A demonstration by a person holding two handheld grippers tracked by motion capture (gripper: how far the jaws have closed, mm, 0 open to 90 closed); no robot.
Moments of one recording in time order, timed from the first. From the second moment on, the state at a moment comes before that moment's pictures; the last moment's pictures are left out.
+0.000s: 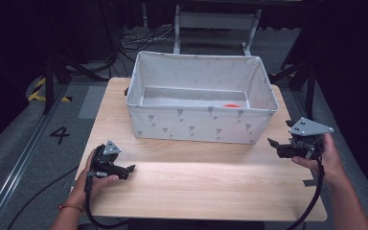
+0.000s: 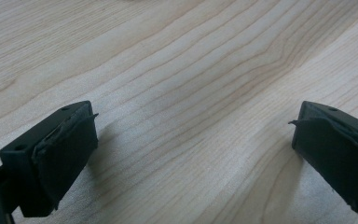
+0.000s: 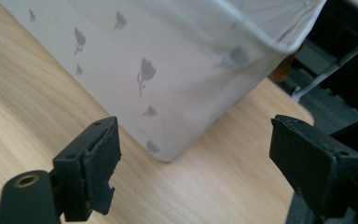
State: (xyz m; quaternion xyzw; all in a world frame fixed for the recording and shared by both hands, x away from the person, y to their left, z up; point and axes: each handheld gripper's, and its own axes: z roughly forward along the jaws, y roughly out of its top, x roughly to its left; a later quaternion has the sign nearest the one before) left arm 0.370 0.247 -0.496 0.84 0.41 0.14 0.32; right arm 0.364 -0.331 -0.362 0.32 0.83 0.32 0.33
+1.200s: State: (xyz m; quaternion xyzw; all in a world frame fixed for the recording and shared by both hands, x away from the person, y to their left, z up) left arm 0.370 0.246 -0.496 0.84 0.42 0.15 0.32; right arm 0.344 -0.377 -0.501 0.46 0.80 0.35 0.19
